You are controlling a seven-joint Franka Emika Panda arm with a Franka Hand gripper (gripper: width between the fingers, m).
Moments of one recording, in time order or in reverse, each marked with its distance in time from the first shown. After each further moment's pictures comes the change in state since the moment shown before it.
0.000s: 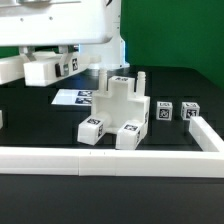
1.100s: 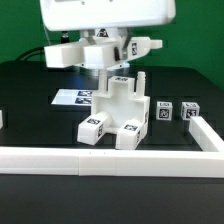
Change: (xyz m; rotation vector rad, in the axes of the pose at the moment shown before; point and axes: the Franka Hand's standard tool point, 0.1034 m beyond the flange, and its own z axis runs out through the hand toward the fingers) arm -0.022 -0.089 -0.006 0.019 -0.014 0.179
